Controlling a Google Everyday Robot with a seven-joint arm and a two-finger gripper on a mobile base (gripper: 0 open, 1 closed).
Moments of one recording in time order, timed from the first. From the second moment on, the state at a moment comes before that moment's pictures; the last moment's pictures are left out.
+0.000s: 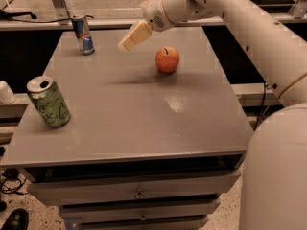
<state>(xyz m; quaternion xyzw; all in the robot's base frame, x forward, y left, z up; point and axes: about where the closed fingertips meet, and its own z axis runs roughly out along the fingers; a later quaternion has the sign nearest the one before) 0.743 0.050 0.946 -0.55 0.66 0.19 0.47</state>
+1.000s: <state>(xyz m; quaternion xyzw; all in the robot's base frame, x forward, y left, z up) 0.806 0.141 0.932 -0.51 0.65 0.26 0.51</state>
